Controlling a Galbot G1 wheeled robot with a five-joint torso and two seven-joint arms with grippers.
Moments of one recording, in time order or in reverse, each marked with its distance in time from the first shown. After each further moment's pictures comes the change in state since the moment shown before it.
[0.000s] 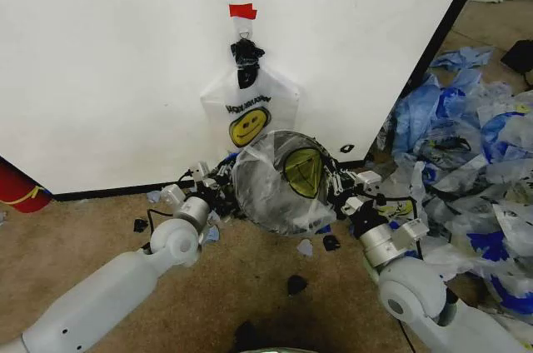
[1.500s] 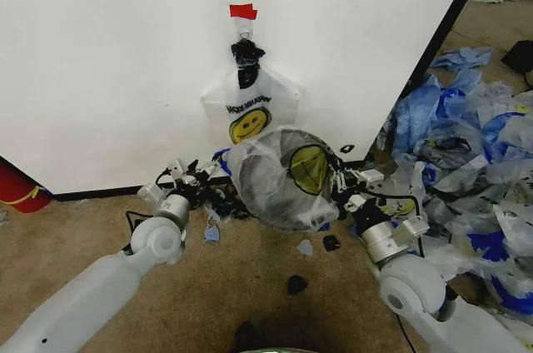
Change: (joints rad) left arm 0.082 0.021 -0.113 -0.032 -0.059 0.037 0.031; right arm 0.000 -0.001 0.032 -0.027 0.004 -0.007 0.019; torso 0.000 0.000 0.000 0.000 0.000
